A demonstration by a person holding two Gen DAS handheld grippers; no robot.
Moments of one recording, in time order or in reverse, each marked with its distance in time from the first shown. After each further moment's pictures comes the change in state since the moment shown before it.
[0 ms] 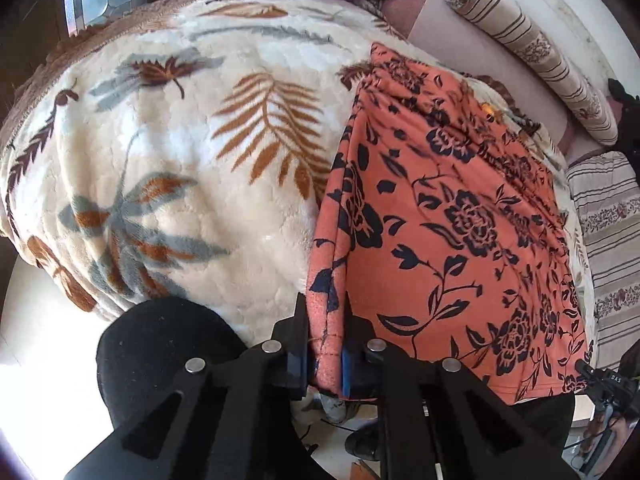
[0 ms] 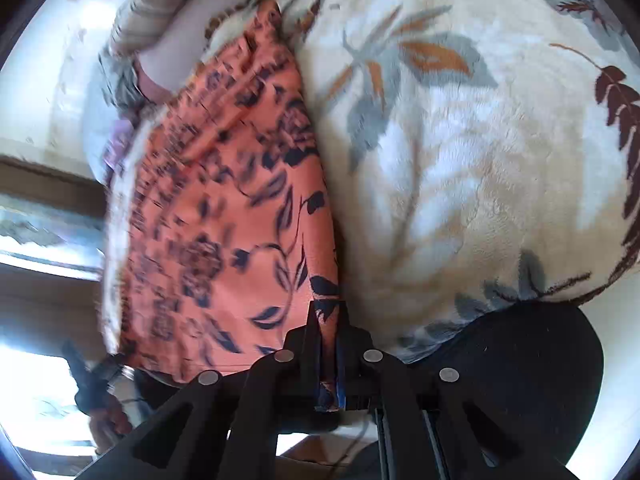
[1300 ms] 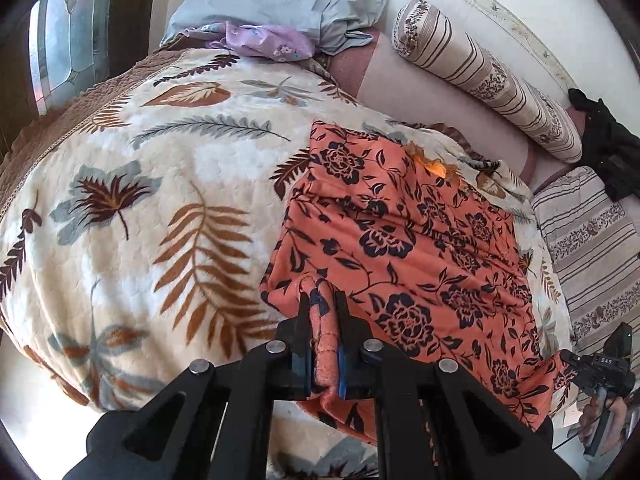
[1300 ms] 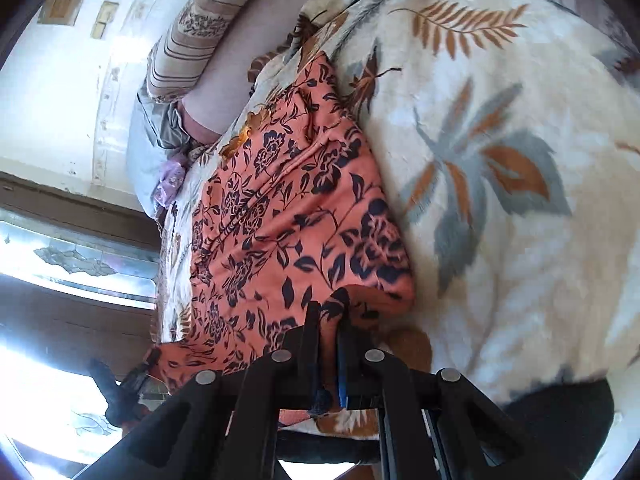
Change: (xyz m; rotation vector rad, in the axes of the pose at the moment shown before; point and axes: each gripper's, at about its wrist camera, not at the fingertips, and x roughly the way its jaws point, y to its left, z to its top) left arm -0.017 -0.048 0.082 0.091 -0.146 -0.097; right arm 0.000 0.019 0.072 0.031 -0.019 0.171
